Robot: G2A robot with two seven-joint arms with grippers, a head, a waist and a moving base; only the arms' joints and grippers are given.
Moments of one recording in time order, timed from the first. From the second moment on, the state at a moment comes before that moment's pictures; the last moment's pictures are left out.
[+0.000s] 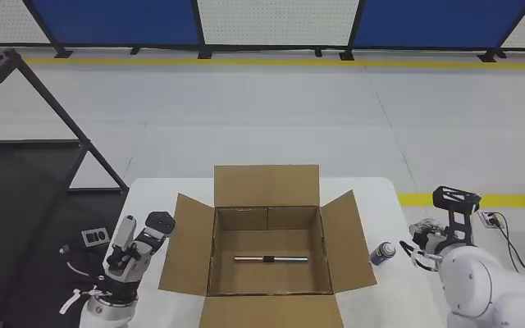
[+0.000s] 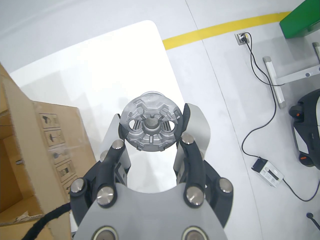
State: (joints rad) left arm 1.45 -1.26 -1.66 -2.00 -0.35 -0.40 -0.35; right arm -1.05 -1.47 1.72 -2.14 -1.65 0.17 1.49
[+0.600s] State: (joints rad) left arm 1.46 -1.26 -1.64 -2.00 -0.33 -0.41 -0.32; right arm -1.06 -1.46 1.75 -2.01 -1.64 0.04 1.54
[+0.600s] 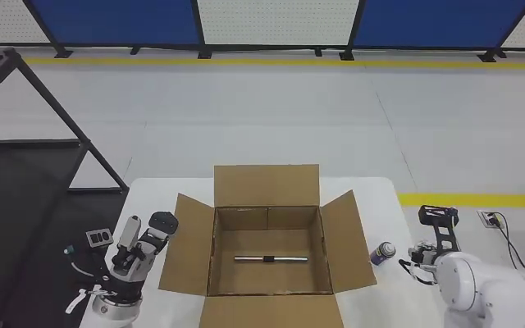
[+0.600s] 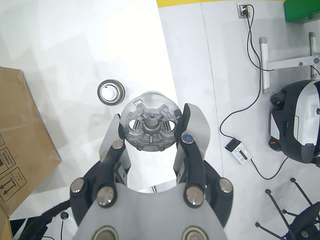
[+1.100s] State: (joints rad) left arm 1.46 -1.26 -1.64 -1.99 -0.33 -0.41 -0.31; right arm -1.16 -1.45 1.73 -1.90 -1.64 -0.03 1.43
